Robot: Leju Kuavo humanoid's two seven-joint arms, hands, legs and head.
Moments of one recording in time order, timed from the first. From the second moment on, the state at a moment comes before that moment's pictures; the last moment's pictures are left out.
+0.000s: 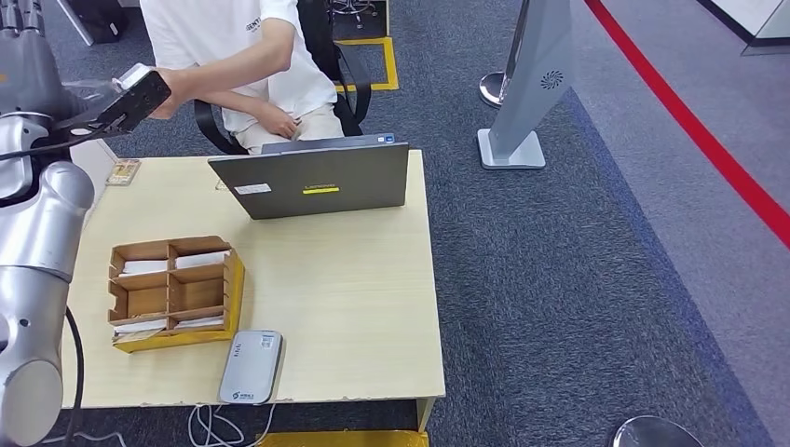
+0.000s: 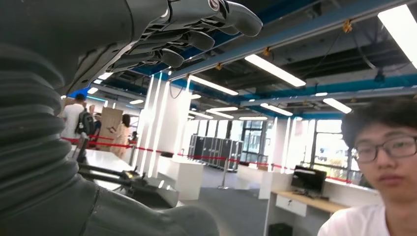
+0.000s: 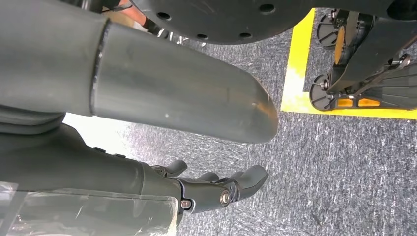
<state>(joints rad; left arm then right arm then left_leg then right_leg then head) -1.11 0.08 -0.04 -0.59 -1.30 0.47 -0.05 -0.09 0.16 -1.10 -0.21 1.35 -0.07 0.06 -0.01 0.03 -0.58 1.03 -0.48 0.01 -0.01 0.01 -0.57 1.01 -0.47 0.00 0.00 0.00</state>
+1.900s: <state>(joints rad) -1.07 0.14 -0.05 -0.48 -1.24 0.51 -0.10 -0.09 0.15 -1.08 -0.21 1.37 -0.06 0.05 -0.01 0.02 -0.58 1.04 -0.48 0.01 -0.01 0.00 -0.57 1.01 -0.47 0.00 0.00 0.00</state>
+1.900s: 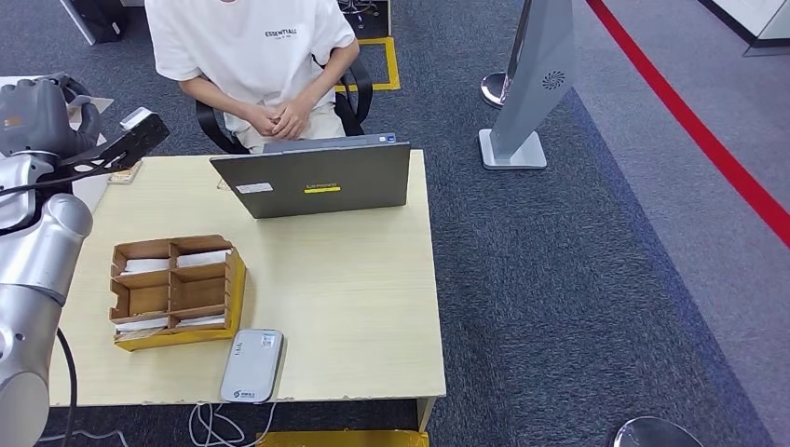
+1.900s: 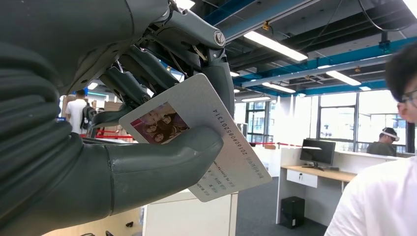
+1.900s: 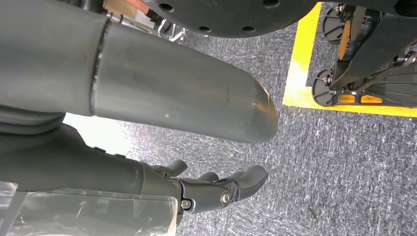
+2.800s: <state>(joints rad) -0.24 0.09 -0.30 -1.52 -1.05 0.36 -0.17 -0.08 0.16 -1.15 -0.21 1.23 -0.11 0.04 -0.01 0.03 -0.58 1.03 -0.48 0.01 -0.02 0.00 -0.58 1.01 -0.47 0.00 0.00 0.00</state>
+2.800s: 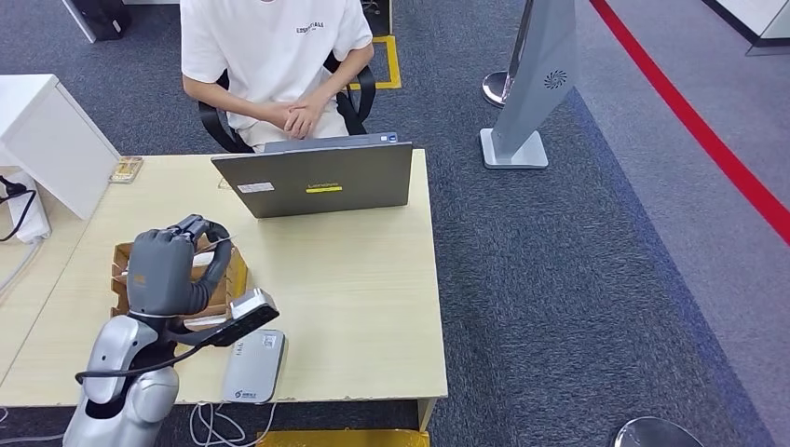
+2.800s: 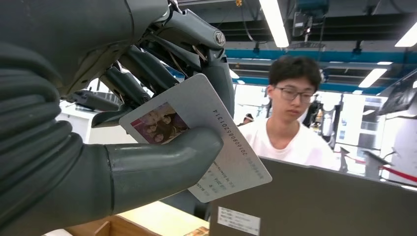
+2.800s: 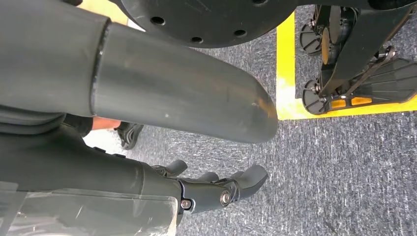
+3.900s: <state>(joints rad) 0.21 0.11 -0.35 -1.60 -1.25 0.45 0.07 -0.07 0.20 -1.21 -0.22 1.19 -0.13 0.05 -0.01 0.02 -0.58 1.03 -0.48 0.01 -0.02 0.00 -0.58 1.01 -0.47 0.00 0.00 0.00</state>
